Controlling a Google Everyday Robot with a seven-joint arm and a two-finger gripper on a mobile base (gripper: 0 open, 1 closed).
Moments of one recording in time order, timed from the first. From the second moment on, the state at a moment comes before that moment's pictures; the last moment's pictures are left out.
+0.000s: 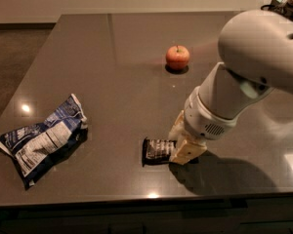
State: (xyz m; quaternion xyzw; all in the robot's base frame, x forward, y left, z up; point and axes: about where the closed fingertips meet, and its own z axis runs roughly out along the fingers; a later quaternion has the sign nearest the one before) arm 0.407 -0.072 0.838 -0.67 0.72 0.13 0.15
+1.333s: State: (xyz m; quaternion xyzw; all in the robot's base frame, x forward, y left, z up) arm 0.449 -0.107 0.933 -0.62 0.74 0.13 0.21
